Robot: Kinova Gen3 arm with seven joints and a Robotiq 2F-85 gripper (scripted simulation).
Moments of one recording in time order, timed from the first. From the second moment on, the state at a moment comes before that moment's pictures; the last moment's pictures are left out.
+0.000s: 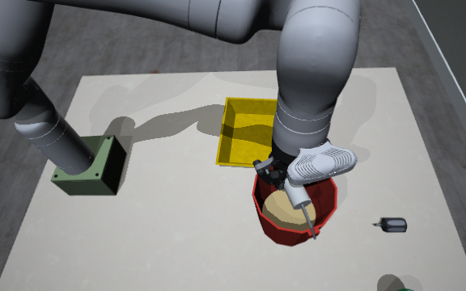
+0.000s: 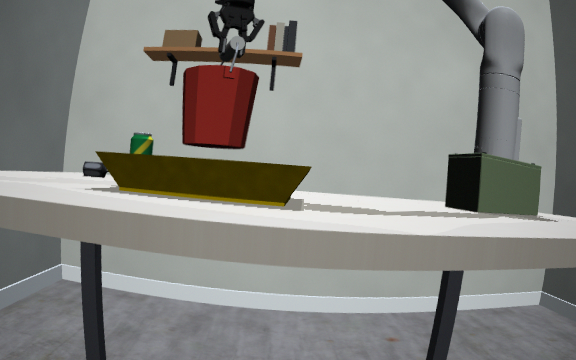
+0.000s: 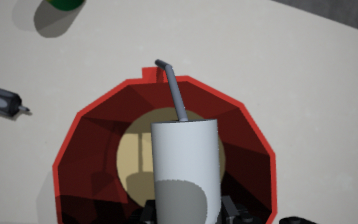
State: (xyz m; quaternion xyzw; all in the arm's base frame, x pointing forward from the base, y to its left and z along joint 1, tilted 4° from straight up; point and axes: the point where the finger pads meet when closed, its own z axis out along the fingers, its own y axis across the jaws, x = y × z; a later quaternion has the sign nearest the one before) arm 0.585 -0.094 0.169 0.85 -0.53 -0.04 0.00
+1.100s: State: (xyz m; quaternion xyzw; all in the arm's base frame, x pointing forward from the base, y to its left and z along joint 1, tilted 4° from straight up) arm 0.576 -0.071 0.170 0.85 -0.52 -0.04 0.01
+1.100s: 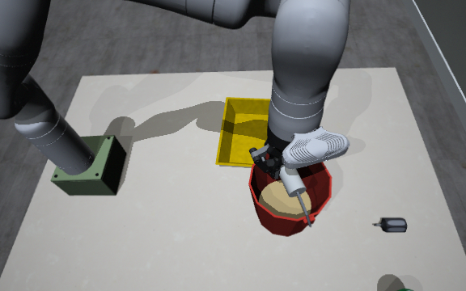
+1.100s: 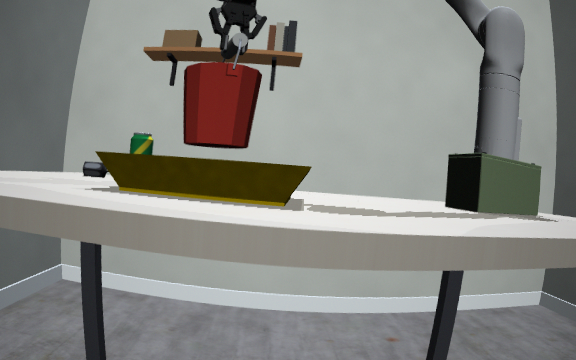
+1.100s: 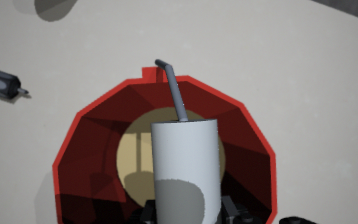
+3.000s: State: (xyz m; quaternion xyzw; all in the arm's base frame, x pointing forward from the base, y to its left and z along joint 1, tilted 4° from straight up) arm 0.535 0.059 0.176 0.85 -0.52 -0.04 0.01
